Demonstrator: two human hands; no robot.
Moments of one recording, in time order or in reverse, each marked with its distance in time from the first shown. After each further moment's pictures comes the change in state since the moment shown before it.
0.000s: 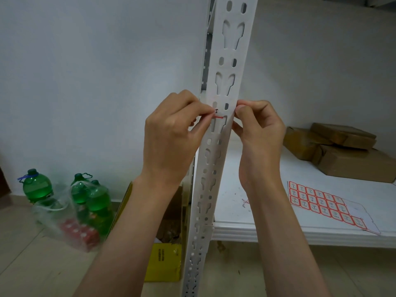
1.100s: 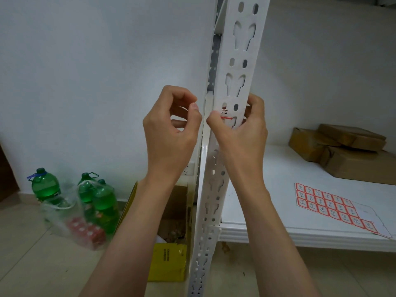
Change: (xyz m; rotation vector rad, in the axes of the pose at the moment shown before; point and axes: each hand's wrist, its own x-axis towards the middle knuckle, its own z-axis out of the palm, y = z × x) left_hand -0.002 -0.005 -0.004 -0.343 0.107 -0.399; right_hand -0.014 0.006 0.028 -0.318 -0.106 -0.127
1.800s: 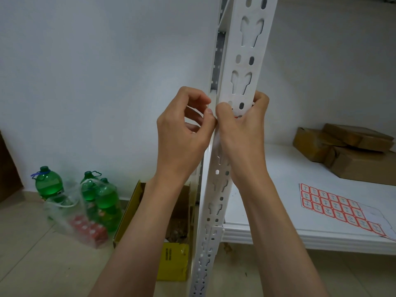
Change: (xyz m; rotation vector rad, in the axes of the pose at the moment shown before) left_hand -0.003 0.000 0.006 -0.031 -0.088 -0.015; right_hand 0.007 -0.006 0.006 0.096 -0.083 0.108
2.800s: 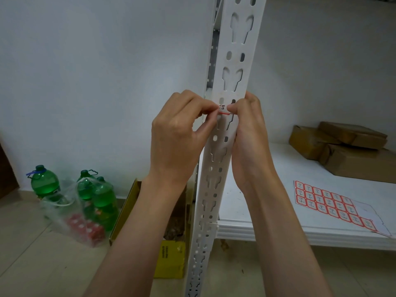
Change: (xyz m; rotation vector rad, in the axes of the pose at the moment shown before) left_hand -0.004 -0.002 0.004 0.347 0.027 0.364; right_hand -0.002 0.000 -0.023 0.191 -0.083 0.196
